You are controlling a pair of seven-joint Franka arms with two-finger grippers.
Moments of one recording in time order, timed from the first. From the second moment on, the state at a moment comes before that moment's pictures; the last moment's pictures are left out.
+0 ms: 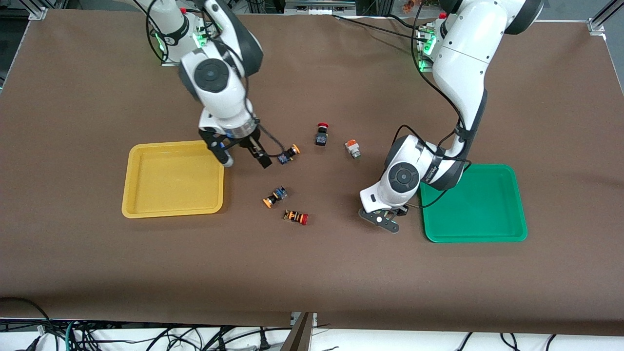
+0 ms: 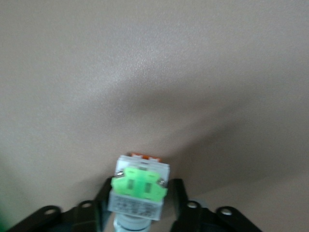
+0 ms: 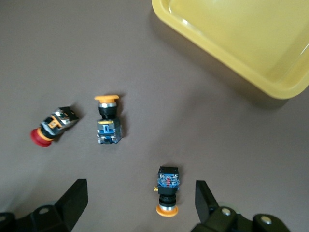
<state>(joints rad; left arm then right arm) -0.41 0.82 -0.02 -1.51 0.08 2.28 0.00 0.57 0.35 0.07 -1.88 -0.07 2.31 1.59</state>
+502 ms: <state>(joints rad) -0.38 0.71 0.00 -1.47 0.08 1.98 0.04 0.59 0.43 0.00 -1.84 -0.20 2.43 1.69</state>
